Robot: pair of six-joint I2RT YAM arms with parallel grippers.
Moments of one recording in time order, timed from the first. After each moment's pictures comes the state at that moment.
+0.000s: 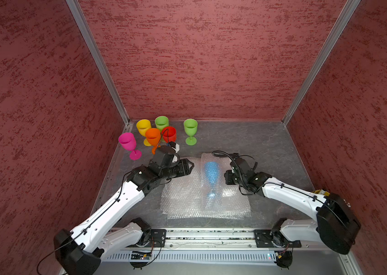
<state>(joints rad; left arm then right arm) -0.58 1.00 0.98 -0.68 0.13 -0.71 0.71 1.34 0.74 -0.26 0.04 0.64</state>
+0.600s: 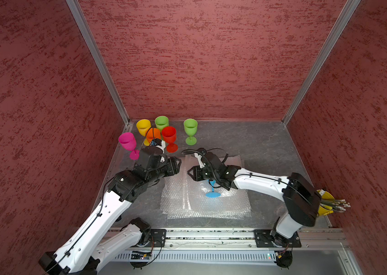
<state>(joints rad) -0.54 0.89 1.09 -0.85 -0.03 -0.65 0.94 1.76 1.14 -0.04 -0.15 0.73</state>
